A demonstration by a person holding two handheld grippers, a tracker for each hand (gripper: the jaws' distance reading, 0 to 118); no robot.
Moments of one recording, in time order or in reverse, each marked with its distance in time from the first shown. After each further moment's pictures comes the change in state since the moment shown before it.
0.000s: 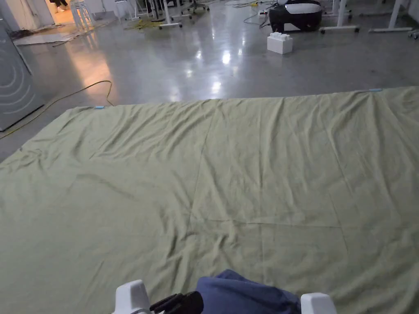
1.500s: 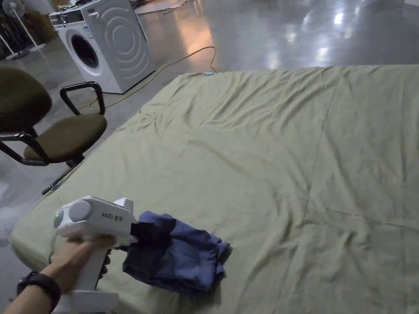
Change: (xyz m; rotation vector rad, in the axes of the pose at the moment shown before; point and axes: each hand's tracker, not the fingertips) left arm -0.261 0.189 0.060 -0.294 0.495 0.152; right arm -0.006 -0.006 0.064 0.025 0.134 -0.185
